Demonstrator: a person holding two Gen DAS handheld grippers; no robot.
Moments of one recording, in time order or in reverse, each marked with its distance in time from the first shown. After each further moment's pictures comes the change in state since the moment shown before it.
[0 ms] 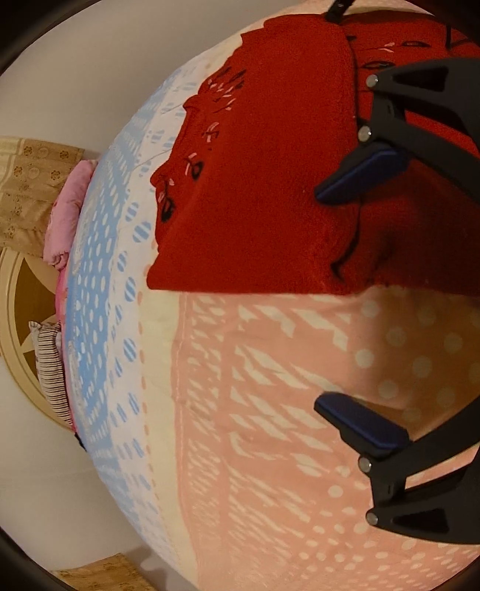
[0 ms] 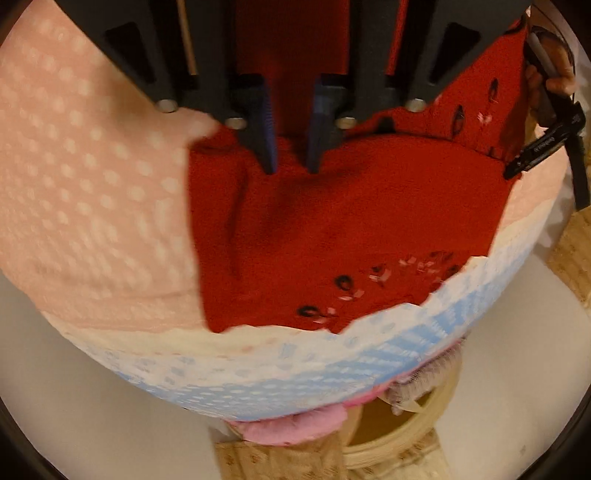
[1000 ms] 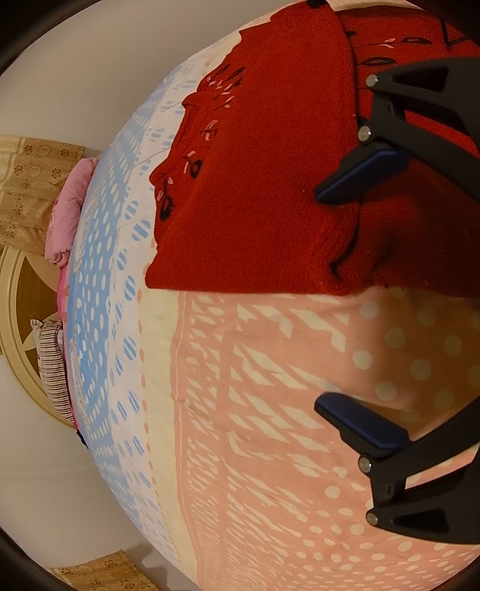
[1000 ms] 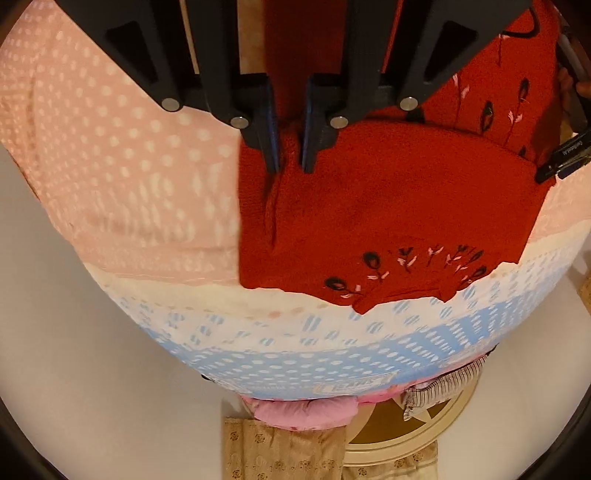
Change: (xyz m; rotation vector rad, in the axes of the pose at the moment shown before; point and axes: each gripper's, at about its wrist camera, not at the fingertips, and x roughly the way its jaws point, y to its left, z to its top) left arm -0.001 -0.001 -0.003 0.005 -0.009 0.013; right arm -0.018 0.014 0.017 -0.114 -0.051 -0.188
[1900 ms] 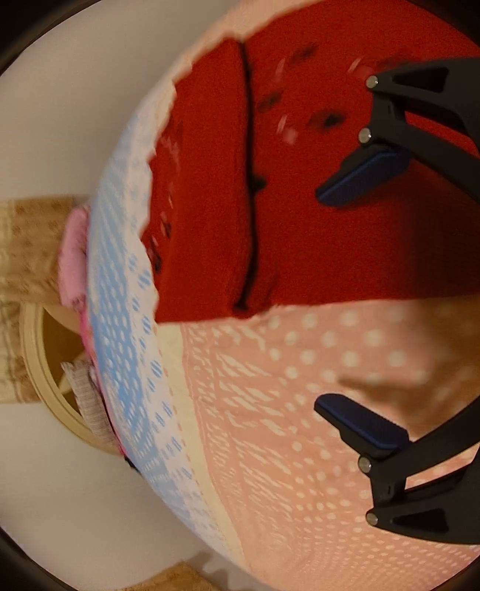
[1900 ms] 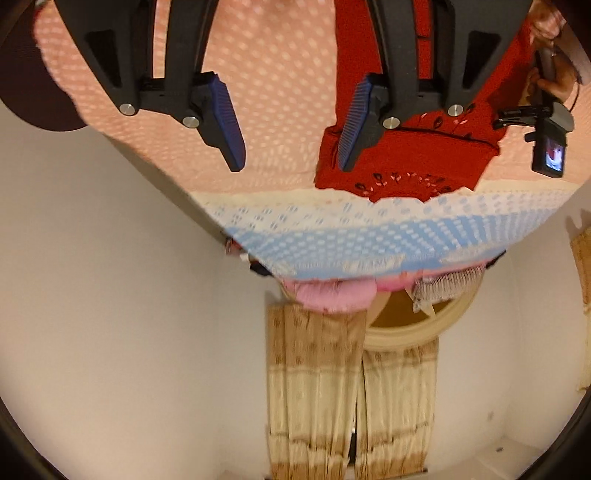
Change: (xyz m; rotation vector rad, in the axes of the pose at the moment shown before) left arm -0.082 -0.006 -0.057 0.216 -0.097 -0.053; right arm -0.272 -0.055 -0.088 0.042 -0.474 -0.093
